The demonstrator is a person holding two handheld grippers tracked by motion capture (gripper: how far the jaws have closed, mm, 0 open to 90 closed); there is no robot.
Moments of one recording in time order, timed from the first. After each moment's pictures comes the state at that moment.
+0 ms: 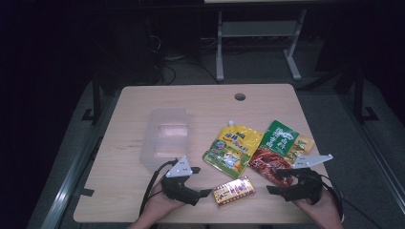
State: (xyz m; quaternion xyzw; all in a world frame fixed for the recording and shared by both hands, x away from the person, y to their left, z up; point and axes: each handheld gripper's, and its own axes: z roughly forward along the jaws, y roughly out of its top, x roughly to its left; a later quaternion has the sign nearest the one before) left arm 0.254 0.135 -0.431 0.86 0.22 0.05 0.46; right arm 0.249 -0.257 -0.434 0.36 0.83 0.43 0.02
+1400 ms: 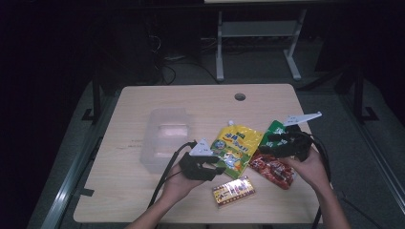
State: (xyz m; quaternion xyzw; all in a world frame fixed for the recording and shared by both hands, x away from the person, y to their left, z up) left arm 0.297 0.083 -0.409 0.87 0.22 0.05 0.43; right arm 0.341 -0.242 -0.384 0.37 0.82 0.44 0.02
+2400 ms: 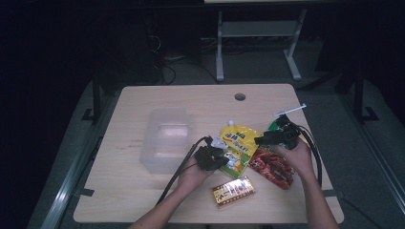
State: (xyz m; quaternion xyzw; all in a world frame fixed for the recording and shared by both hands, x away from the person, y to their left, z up) left arm 0.335 0.047 -0.438 0.90 0.25 0.06 0.34; right arm 0.397 -0.236 -0.419 0.46 0.81 0.37 -0.01
